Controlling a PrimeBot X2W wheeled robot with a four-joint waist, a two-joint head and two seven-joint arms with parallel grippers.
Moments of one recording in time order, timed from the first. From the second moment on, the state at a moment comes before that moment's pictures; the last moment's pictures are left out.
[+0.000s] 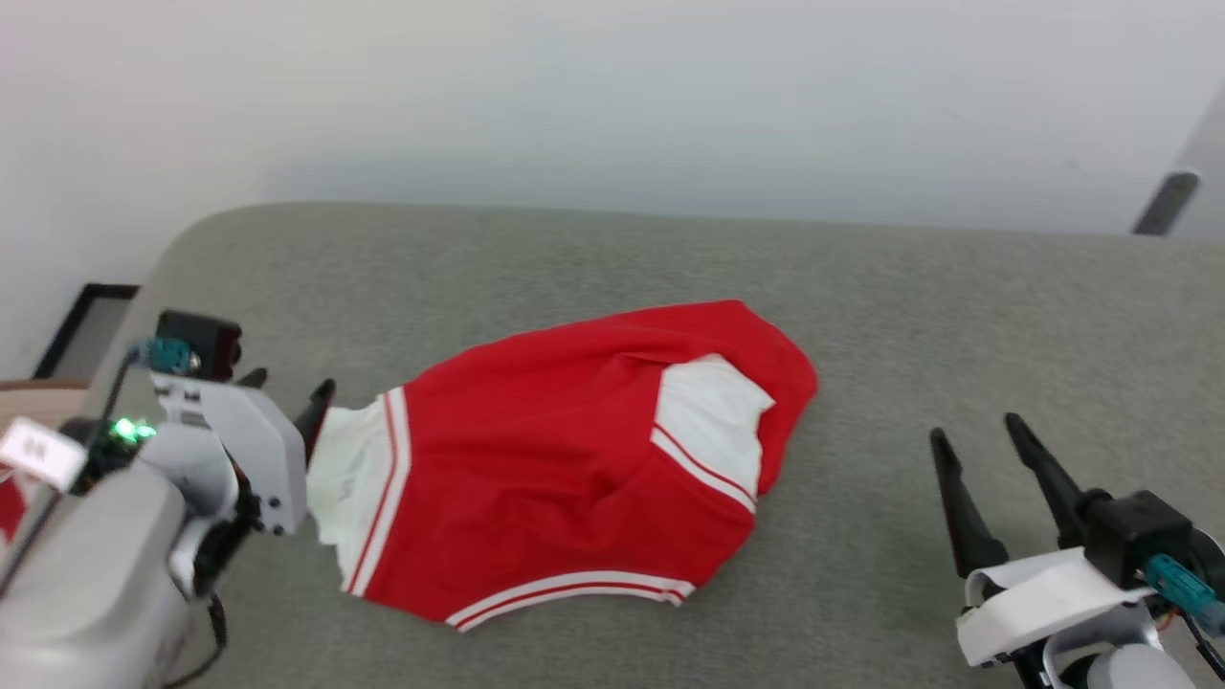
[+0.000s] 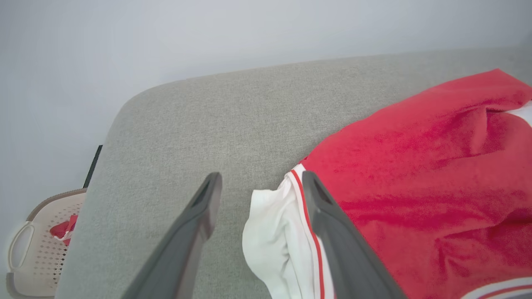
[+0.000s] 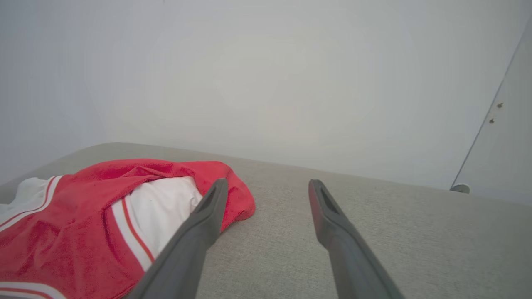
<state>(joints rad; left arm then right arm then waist) -0.67 0.61 -0.62 0.65 -0.76 -0.05 0.20 -0.13 -0.17 0.10 0.18 0.20 0.13 -0.21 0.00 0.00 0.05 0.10</state>
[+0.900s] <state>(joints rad) -0.19 0.36 -0.20 0.16 -0.61 0.12 -0.26 -0.36 -0.27 0.25 0.35 0.27 0.13 0.15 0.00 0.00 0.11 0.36</state>
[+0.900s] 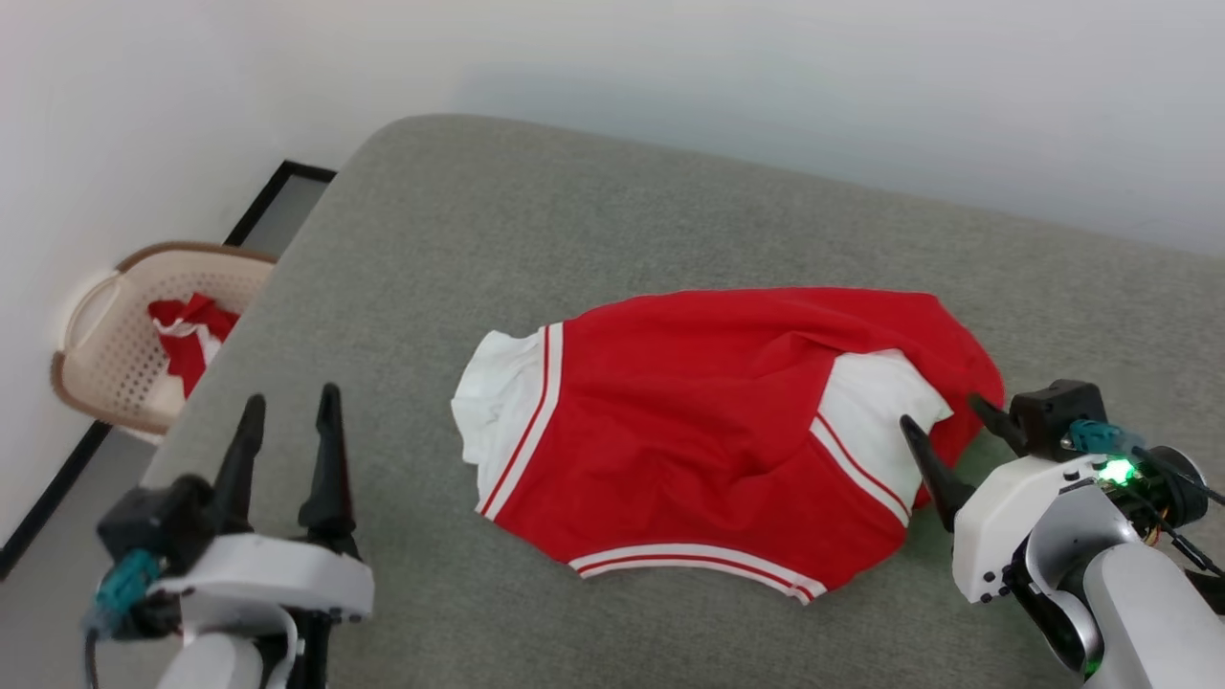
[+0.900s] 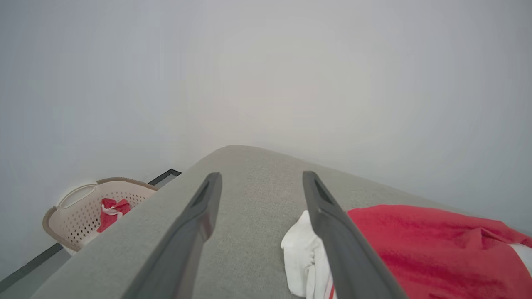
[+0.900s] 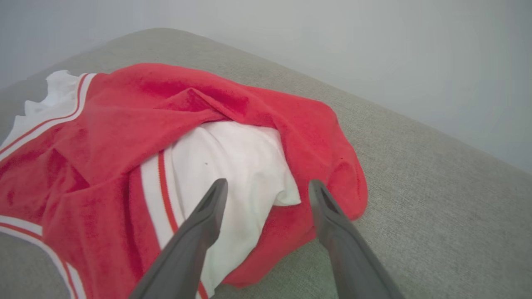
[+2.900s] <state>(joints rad) -0.08 0.11 0.15 0.19 -0.34 -0.11 -0.26 -0.10 -0.47 -0.05 0.21 0.37 0.13 0.58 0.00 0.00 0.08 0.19</state>
